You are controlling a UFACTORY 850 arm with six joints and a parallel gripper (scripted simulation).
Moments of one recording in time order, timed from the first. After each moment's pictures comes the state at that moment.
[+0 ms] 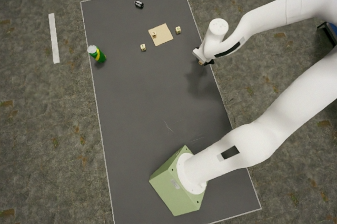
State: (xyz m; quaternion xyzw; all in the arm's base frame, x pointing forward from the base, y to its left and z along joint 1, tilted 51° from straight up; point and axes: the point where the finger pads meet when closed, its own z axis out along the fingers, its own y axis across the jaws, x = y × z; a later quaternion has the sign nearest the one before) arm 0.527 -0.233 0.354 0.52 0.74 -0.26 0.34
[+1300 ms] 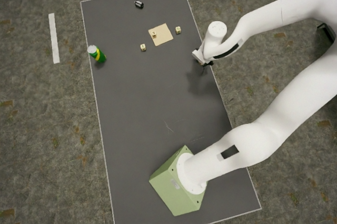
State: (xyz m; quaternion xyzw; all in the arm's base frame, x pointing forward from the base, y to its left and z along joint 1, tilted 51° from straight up) arm 0.531 -0.245 0.344 0.52 0.74 -0.26 0.34
